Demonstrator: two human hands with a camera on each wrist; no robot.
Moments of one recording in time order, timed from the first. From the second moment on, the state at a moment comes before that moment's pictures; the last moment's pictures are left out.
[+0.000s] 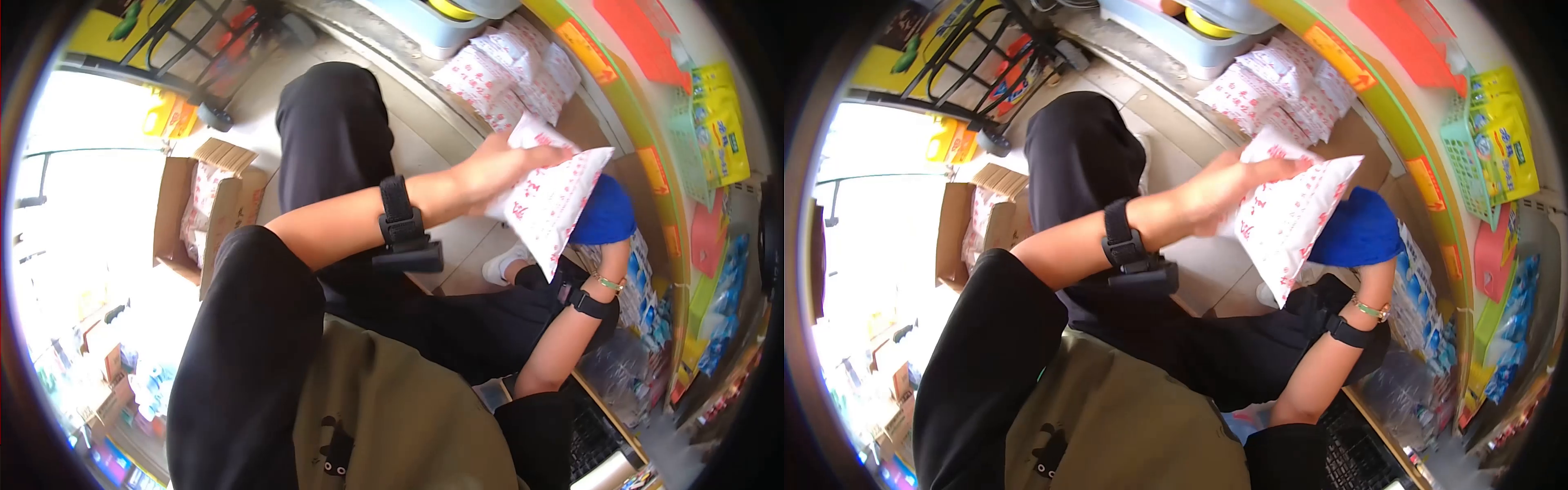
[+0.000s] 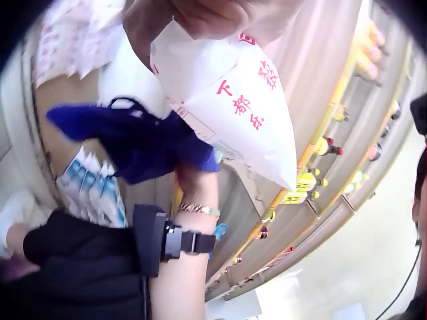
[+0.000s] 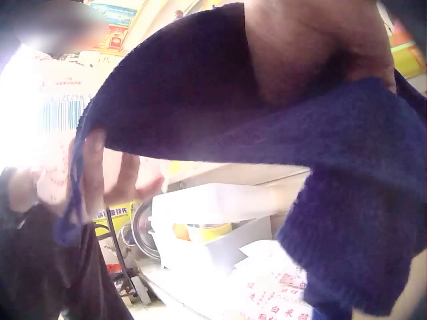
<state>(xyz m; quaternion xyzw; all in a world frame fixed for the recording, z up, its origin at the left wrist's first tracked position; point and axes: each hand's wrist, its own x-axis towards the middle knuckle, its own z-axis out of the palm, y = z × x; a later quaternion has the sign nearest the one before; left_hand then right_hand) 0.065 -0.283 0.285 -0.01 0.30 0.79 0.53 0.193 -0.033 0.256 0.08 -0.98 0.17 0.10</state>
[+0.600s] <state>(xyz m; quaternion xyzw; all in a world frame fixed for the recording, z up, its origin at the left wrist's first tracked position) 0.019 -0.711 0.238 -0.13 0.87 0.40 -0.25 0.144 -0.124 0.258 -0.12 -0.97 0.08 -0.17</state>
